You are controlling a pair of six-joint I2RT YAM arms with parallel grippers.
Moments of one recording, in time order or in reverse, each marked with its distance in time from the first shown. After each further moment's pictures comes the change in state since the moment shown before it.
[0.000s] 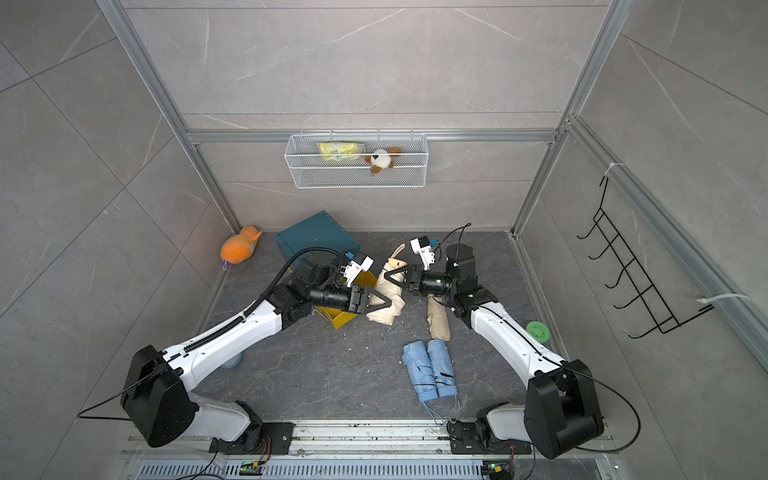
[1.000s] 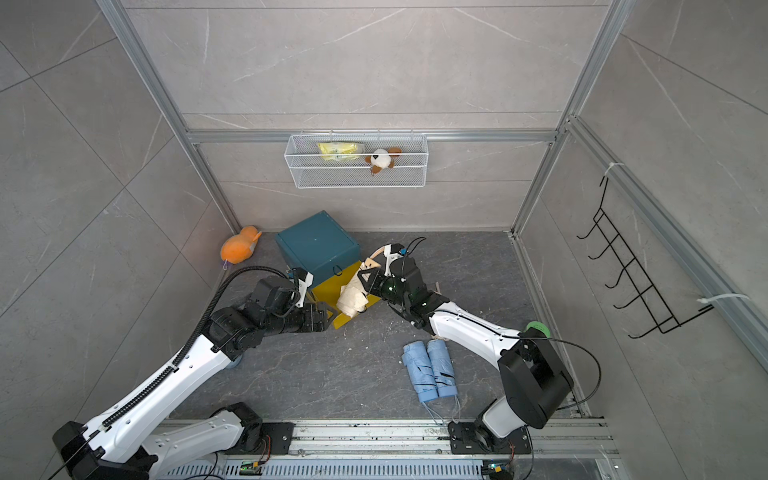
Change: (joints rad) left arm 0.031 -0.382 -0.098 -0.600 -0.735 0.087; right arm 0.367 0.209 0.074 0.118 0.800 0.061
